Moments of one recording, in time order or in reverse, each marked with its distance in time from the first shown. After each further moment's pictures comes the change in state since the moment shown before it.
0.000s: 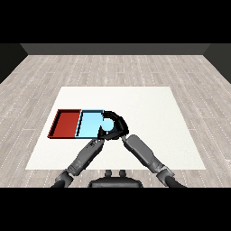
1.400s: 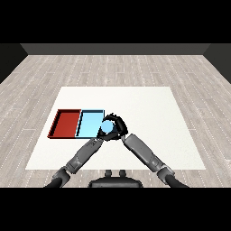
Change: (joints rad) left arm -0.041 0.058 -0.076 -0.026 -0.168 0.038 0.093; right arm -0.028 -0.012 0.031 0.039 0.090 -0.042 -0.034
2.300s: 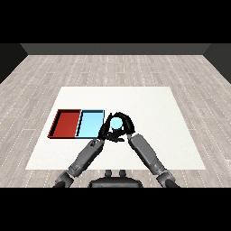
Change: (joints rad) left arm 0.063 -0.068 0.094 -0.027 0.187 -0.202 -0.087; right arm 0.094 0.022 -0.184 -0.039 0.070 0.129 0.017
